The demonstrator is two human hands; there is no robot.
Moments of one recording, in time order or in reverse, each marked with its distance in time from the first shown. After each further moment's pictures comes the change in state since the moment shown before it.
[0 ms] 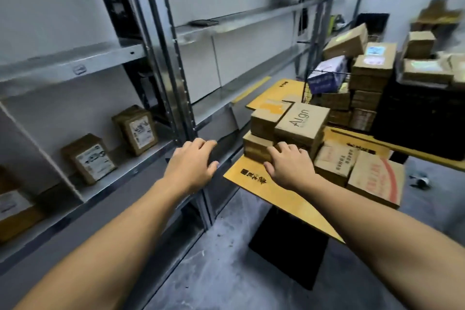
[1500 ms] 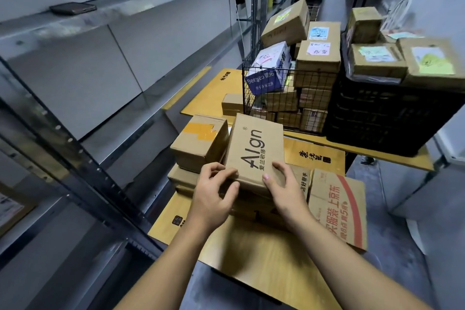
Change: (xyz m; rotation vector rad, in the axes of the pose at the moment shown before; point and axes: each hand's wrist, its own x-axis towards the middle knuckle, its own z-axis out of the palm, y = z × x) left_hand 0.216 0.199 0.168 -0.847 0.066 0.145; right_hand 0.071 0.212 0.083 1.217 0.235 0.734
